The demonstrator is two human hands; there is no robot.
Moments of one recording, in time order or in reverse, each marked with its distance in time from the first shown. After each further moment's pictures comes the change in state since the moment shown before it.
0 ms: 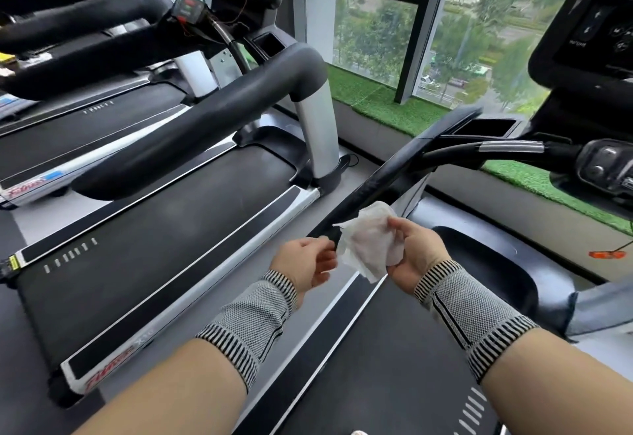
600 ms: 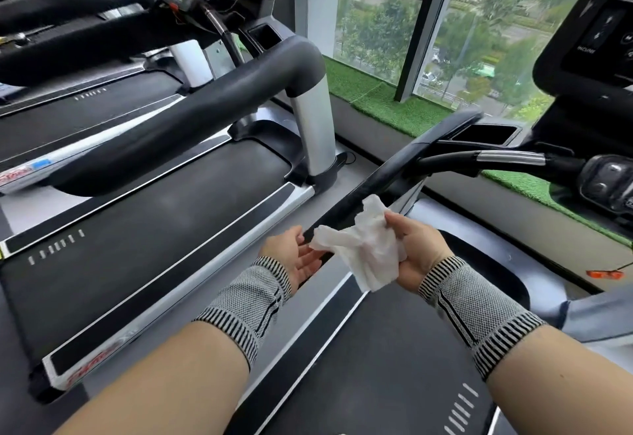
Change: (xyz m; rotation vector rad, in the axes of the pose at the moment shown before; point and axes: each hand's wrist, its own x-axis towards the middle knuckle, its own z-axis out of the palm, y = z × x) left_hand 0.042 0.017 0.019 -0.241 0.178 -0.172; right_hand 0.022 -0.035 -0.007 -0.067 -0.132 0.072
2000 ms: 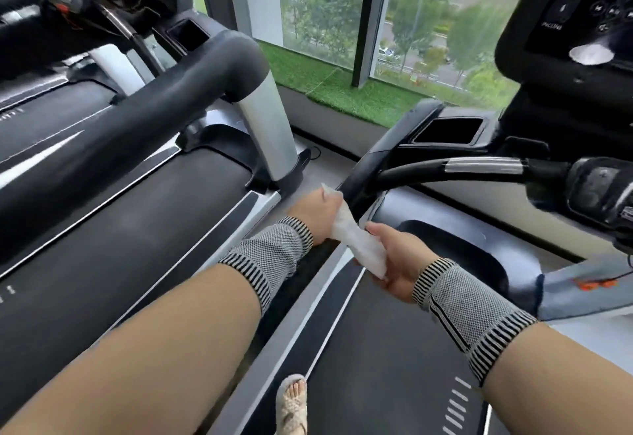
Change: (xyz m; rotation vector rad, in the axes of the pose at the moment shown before) left_hand 0.091 0.060 0.163 1.174 -0.240 0.612; right_hand 0.093 -0.065 -0.052 -0.266 0.189 0.114
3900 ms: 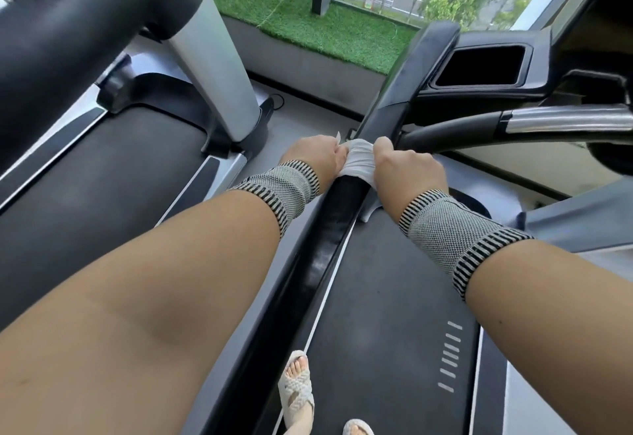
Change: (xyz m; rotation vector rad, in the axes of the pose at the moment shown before) left_hand 0.174 -0.046 0.033 0.522 -0.117 0.299; right_hand 0.121 -0.061 0.021 -1.690 0.739 -0.589
